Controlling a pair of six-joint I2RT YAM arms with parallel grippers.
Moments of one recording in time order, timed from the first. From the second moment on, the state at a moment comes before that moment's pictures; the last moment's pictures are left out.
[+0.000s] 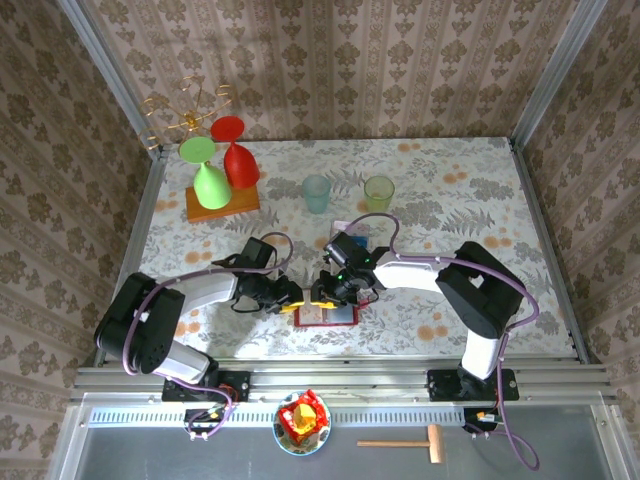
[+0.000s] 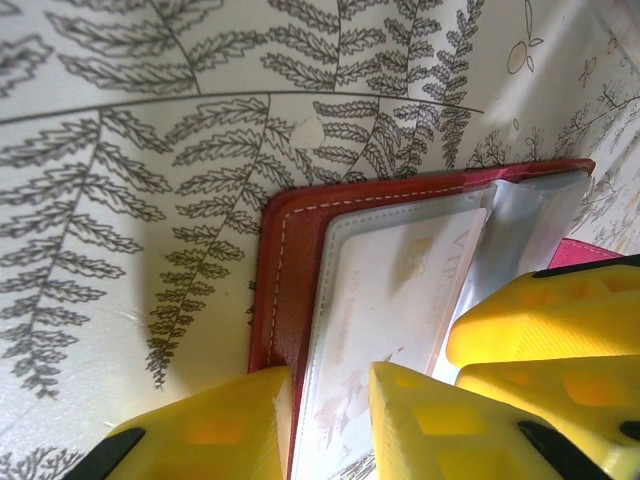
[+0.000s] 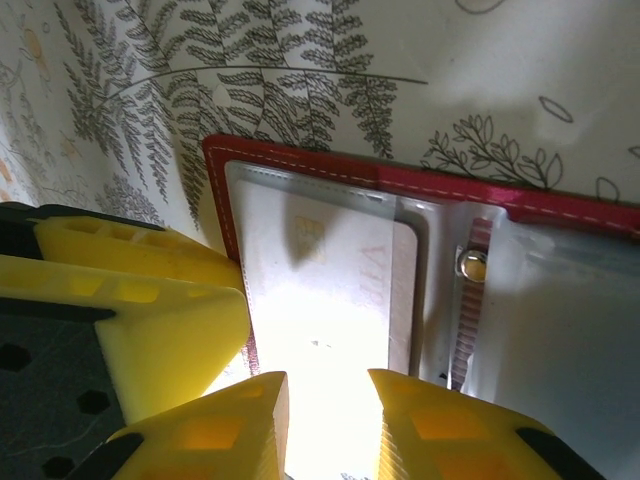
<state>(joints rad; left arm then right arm) -0.54 1.47 0.58 -0.28 0.61 -0.78 0.80 1.80 0.99 -0.25 -0.47 0.96</state>
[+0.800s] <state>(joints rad) -0.54 1.47 0.58 -0.28 0.62 -0.78 0.82 1.83 1.05 -0.38 -0.40 0.90</state>
